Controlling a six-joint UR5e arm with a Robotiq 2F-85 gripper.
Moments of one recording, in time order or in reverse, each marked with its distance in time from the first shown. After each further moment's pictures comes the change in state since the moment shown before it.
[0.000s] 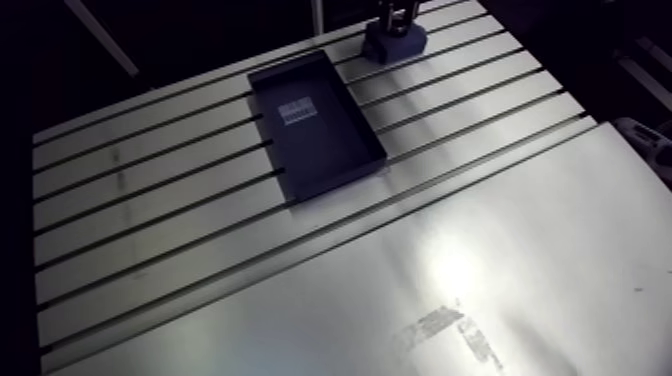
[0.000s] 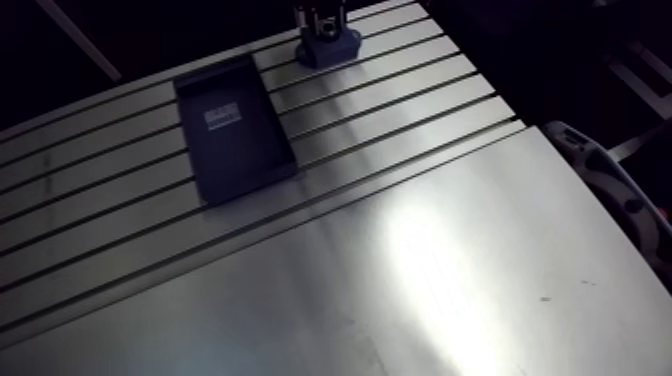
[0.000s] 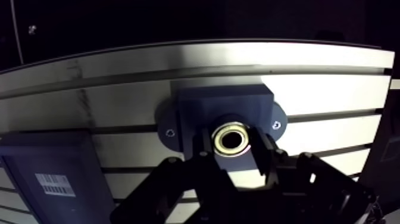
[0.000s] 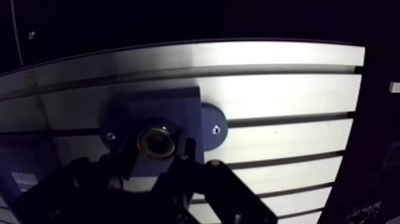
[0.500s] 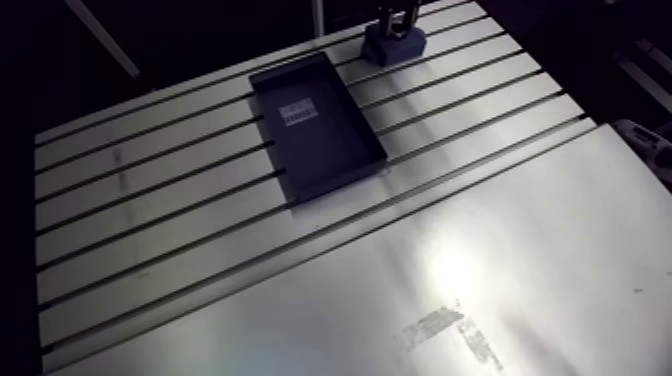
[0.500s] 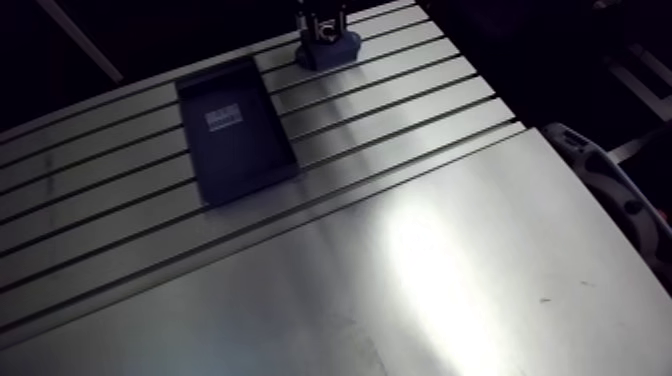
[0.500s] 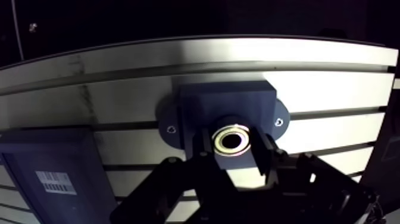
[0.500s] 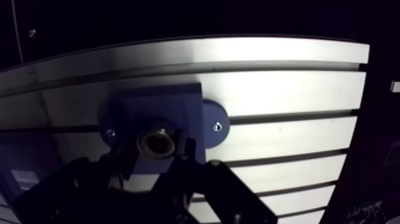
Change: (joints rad) arm 0.002 -0.005 0.011 0.001 0.001 0.000
